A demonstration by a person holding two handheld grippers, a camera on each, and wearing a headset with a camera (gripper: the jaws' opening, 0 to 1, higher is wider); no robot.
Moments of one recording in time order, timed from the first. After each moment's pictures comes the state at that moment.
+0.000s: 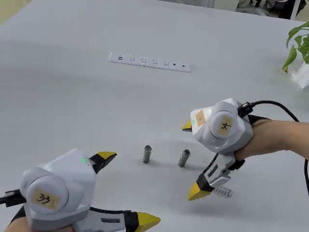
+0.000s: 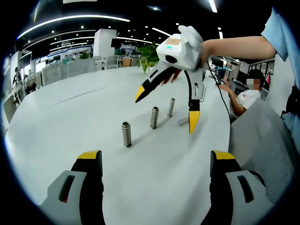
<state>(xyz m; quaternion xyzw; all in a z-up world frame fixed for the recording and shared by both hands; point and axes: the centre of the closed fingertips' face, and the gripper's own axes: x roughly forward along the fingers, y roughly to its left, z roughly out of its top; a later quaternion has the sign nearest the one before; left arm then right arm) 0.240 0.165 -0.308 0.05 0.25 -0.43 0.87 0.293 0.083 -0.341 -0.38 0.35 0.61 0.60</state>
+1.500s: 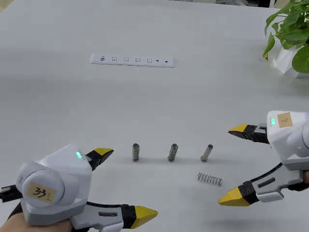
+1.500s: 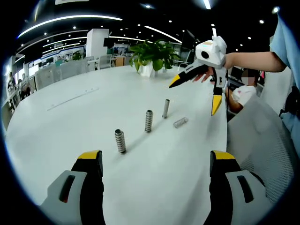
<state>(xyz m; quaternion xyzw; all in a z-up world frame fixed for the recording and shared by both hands) 0.242 0.150 -0.304 0.06 0.25 -0.46 0.85 0.259 -0.015 -0.305 -0.25 0.34 0.51 0.75</state>
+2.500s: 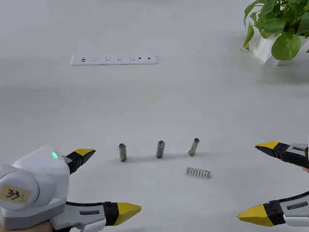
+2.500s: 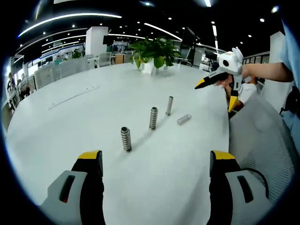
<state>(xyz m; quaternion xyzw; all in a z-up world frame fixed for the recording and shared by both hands) 0.249 0.160 -0.309 0.07 0.26 -0.46 0.85 0.208 -0.064 -0.310 -0.16 0.35 0.42 0.82</state>
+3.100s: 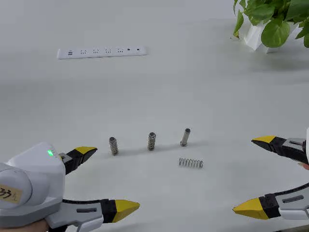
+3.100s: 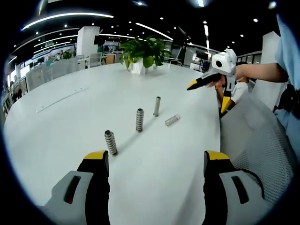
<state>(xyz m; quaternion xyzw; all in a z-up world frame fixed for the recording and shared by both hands) 0.236 0.139 -0.309 0.07 0.26 -0.50 0.82 0.204 -0.071 -0.313 -0.15 0.35 0.41 0.83</state>
